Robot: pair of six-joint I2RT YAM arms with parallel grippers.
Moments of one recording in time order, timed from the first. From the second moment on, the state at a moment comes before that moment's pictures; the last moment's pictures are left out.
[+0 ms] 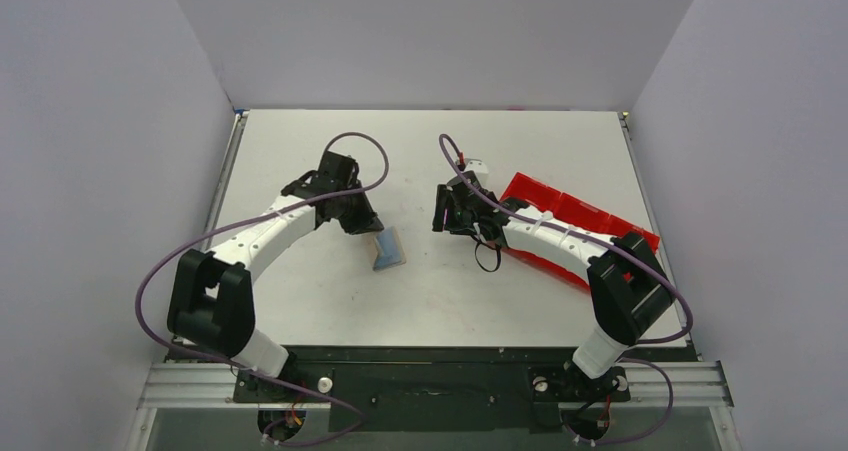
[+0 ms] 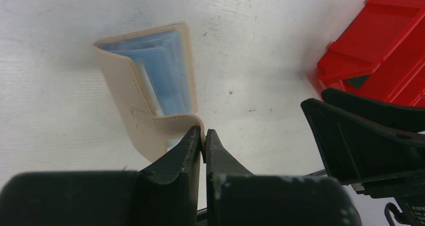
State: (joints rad) left arm -0.39 1.52 1.10 -0.56 0.17 -0.81; right arm 0.69 1.65 1.11 -0.29 0.18 0.63
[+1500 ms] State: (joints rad) left arm -0.49 1.86 1.10 -0.14 0.42 -0.82; right arm 0.70 1.61 1.06 -0.29 0.24 0.65
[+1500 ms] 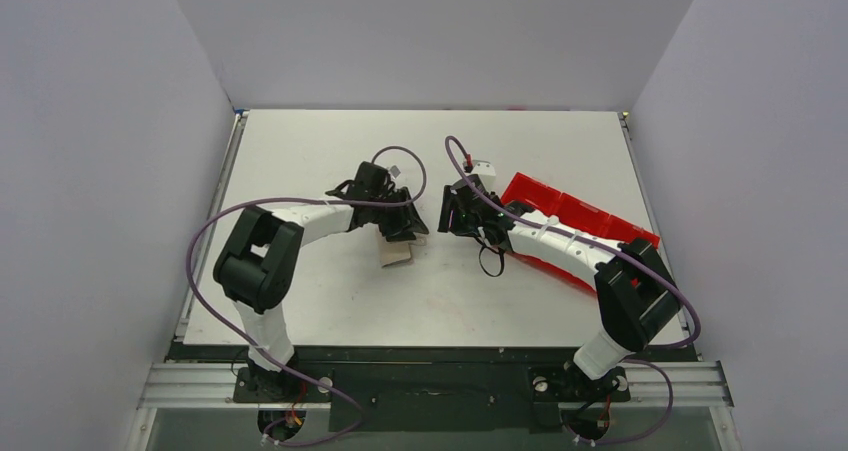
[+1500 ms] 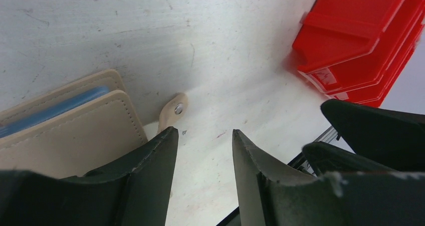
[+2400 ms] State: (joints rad) left arm -0.47 1.44 1.23 -0.48 -0.01 -0.66; right arm 0.70 1.44 1.06 -0.31 0.31 0.64
